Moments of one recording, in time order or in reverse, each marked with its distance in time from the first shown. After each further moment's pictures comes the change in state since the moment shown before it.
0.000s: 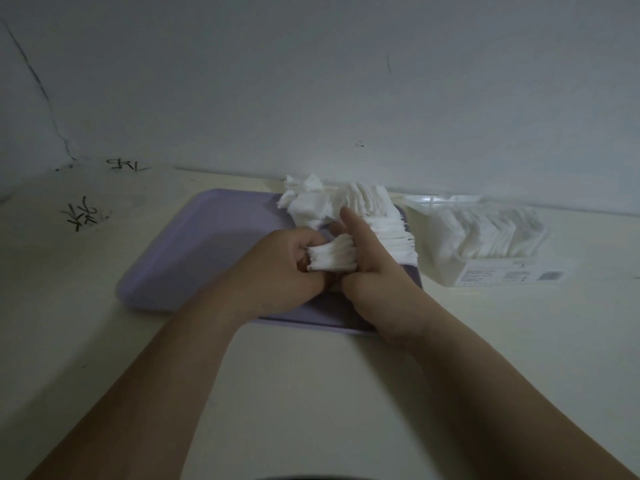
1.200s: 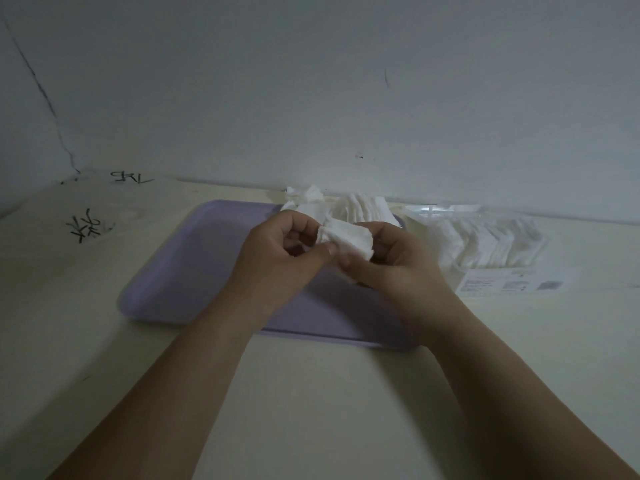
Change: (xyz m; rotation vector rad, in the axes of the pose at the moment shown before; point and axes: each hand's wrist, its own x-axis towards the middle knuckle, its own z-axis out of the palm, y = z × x) left_hand 0.006 0.012 0.006 -0.218 0.407 0.002; right_hand -0.002 -0.014 -0.025 0.133 0.106 -0.111
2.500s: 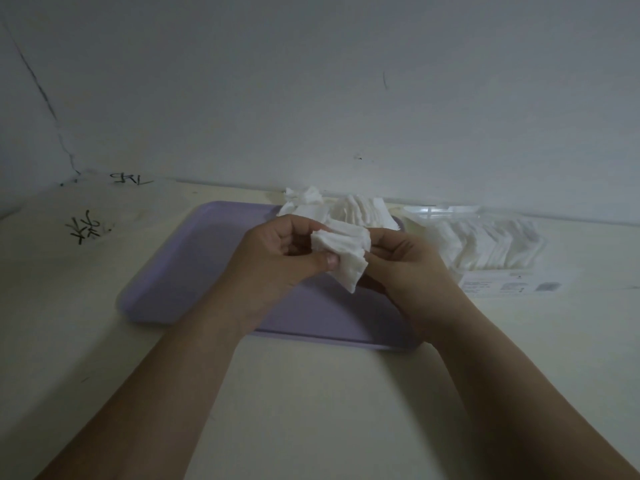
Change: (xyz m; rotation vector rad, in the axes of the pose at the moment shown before) left_hand -0.002 0.004 -0.005 -0.293 -0.175 -0.077; right_hand 0.004 0.001 -0.009 0.166 -0.038 0.031
